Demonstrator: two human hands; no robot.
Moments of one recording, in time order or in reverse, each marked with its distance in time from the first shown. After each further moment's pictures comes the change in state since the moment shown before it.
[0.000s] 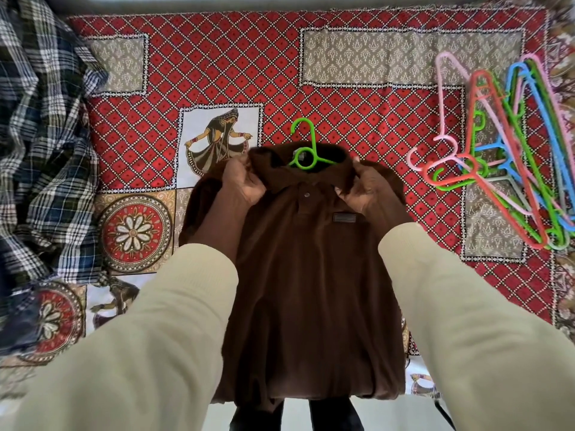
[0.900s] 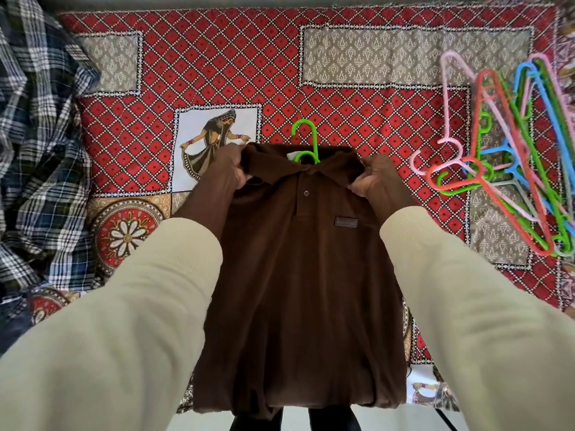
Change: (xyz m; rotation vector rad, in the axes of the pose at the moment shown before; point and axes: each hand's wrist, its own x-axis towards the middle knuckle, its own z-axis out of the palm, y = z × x) left_hand 0.028 0.034 0.017 0.422 0.118 0.016; right_hand 0.006 -0.028 0.021 0.110 0.121 -0.019
